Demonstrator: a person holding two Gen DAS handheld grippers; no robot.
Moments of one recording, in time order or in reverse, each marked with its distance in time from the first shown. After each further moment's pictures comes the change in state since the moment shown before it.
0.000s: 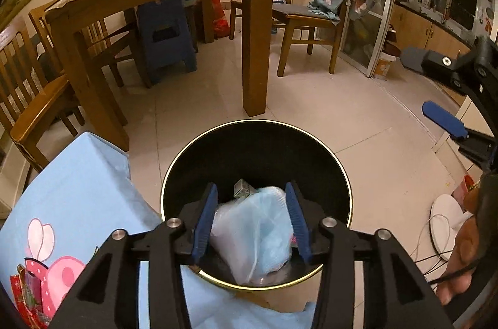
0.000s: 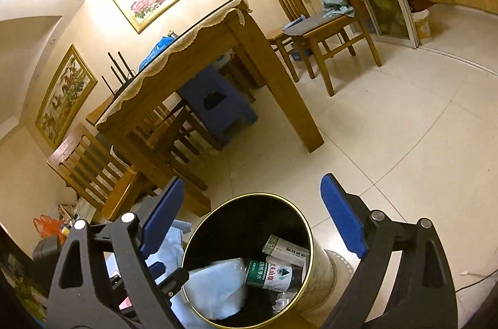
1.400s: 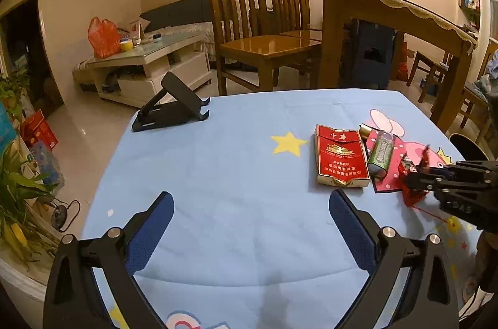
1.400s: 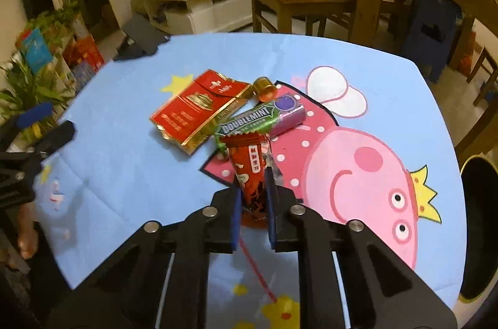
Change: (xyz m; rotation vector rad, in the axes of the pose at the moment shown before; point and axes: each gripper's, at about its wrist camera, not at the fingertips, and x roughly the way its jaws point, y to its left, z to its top) left arm -0.245 0.285 -0.256 -0.523 -0.096 0.591; right arm 0.053 0.351 -0.334 -0.957 0.639 0.435
